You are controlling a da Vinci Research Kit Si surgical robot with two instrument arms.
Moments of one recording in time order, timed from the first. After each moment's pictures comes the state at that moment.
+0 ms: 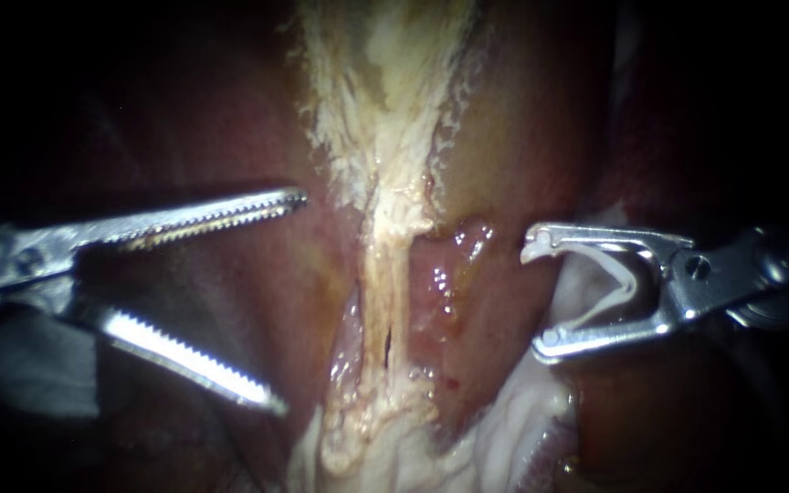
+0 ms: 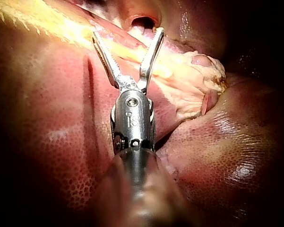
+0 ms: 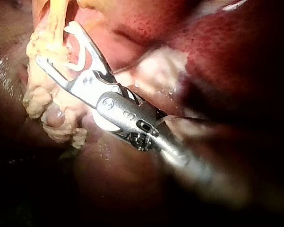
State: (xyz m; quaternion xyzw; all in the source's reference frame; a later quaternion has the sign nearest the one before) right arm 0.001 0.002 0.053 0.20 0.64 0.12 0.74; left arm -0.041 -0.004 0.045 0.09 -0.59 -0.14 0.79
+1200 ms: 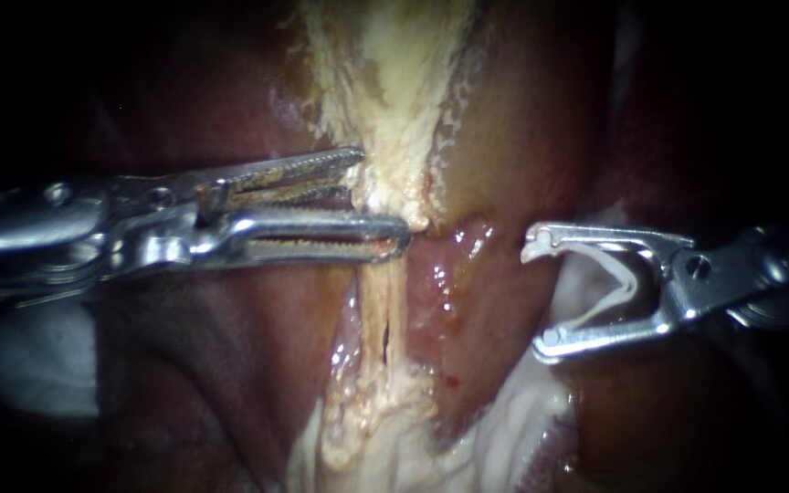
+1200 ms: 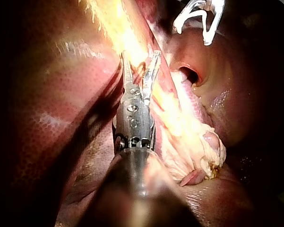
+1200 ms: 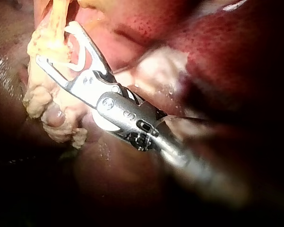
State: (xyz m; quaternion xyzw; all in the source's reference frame) right arm 0.001 0.002 0.053 0.20 0.64 0.12 0.74; left arm -0.047 -0.001 0.049 0.09 -0.43 -0.43 0.79
